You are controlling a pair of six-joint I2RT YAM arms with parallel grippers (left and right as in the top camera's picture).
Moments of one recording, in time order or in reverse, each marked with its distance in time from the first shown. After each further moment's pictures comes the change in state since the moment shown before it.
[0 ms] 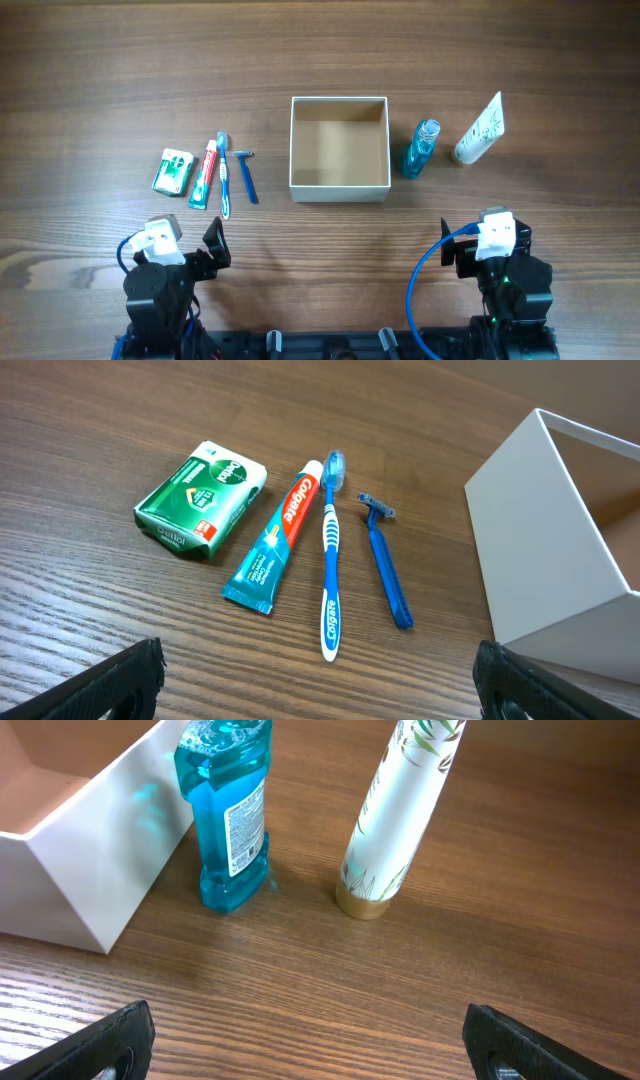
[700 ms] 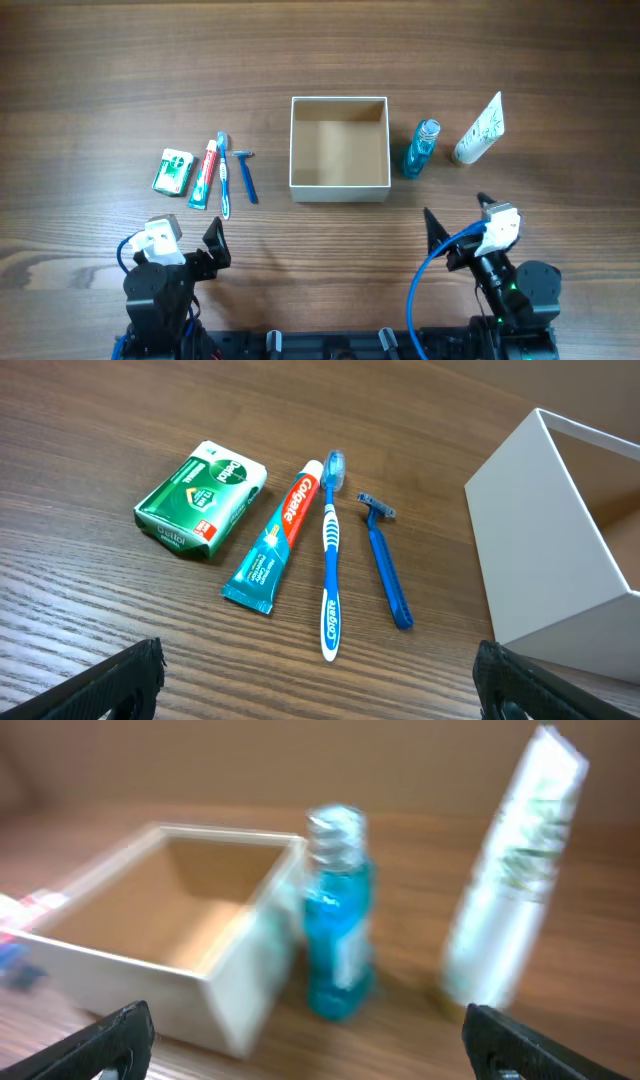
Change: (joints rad) left arm 0.000 0.000 0.000 0.000 0.000 0.000; right arm 0.000 -0.001 -0.006 0.229 -0.275 0.236
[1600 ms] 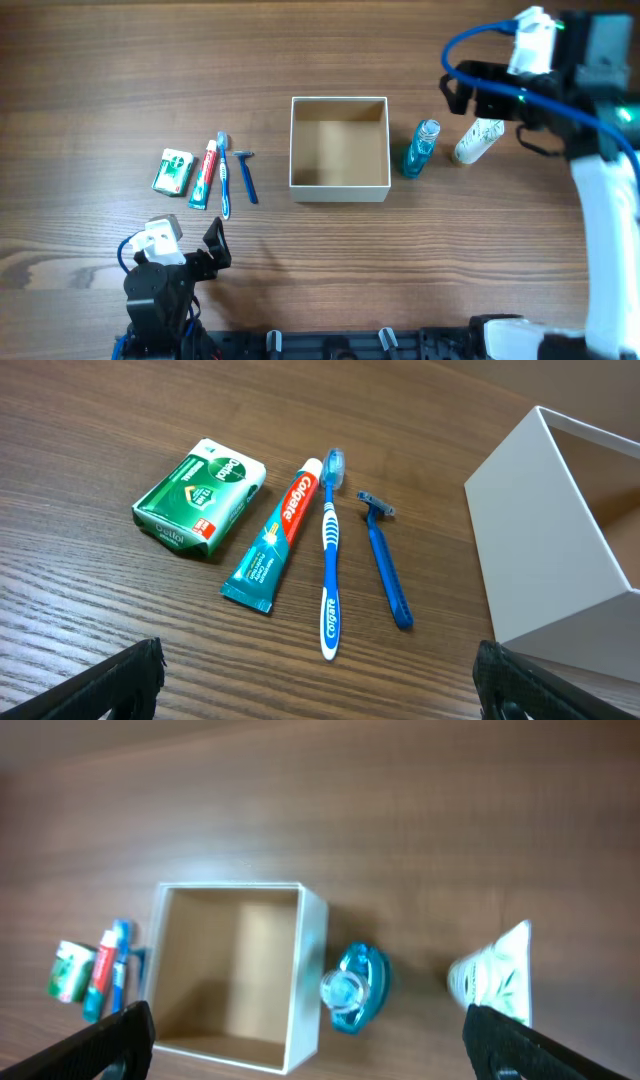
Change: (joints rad) left arm 0.000 0.000 -0.003 0.000 0.003 0.000; right arm 0.019 1.454 1.527 -0.789 0.075 0.109
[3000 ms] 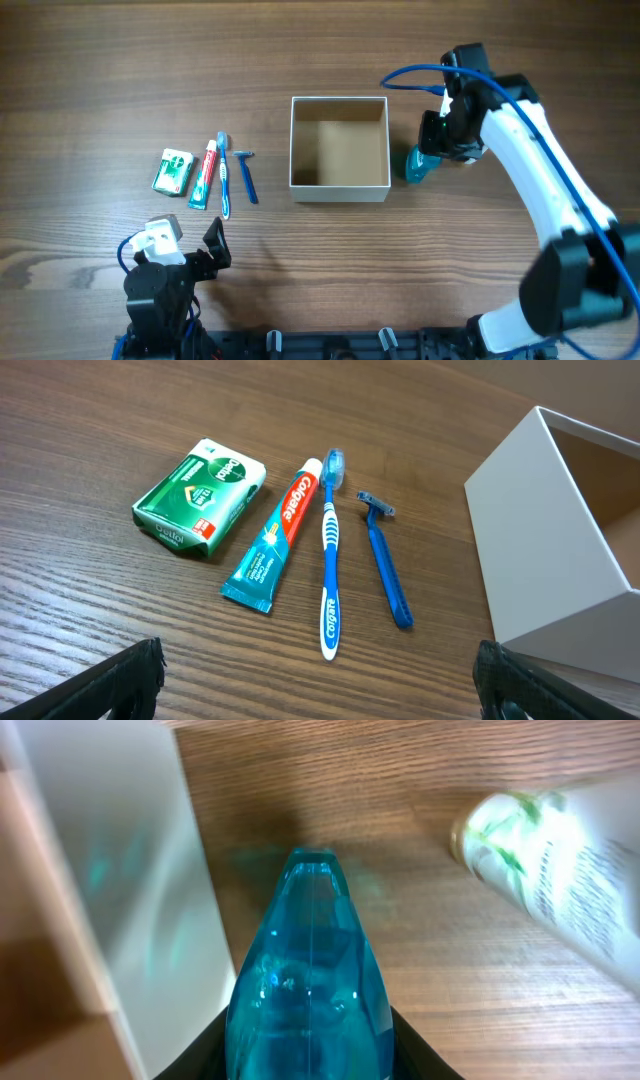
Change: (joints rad) left arm 0.000 0.000 0.000 0.000 0.000 0.000; right arm 0.134 0.214 -0.290 0.060 0.191 0.182
